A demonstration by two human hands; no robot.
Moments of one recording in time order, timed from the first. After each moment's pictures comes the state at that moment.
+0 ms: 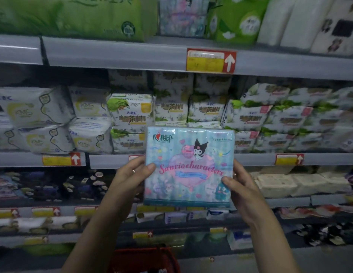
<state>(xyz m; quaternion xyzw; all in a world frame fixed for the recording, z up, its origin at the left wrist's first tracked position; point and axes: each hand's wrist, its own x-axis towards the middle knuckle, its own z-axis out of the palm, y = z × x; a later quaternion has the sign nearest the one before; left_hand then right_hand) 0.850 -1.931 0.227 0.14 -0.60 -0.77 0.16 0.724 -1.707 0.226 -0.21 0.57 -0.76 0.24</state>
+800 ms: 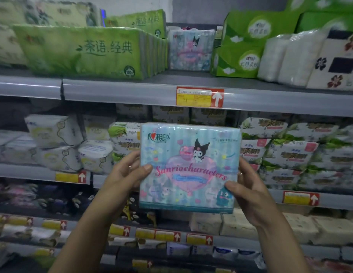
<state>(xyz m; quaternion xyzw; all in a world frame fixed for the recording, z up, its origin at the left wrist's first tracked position) 0.835 -1.900 0.299 0.11 -0.64 -0.72 0.25 0.661 -1.695 0.278 -0.33 0.50 -0.75 0.28</state>
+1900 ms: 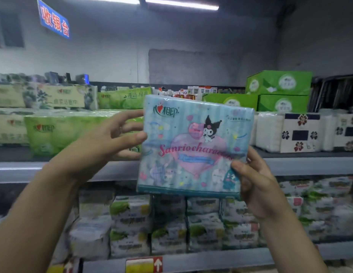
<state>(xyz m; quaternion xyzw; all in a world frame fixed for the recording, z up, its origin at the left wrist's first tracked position) 0.819 -1.984 0.496 -0.10 -0.78 -0.57 0.25 0.666 -1.744 0.425 -0.40 0.43 -0.80 0.13</state>
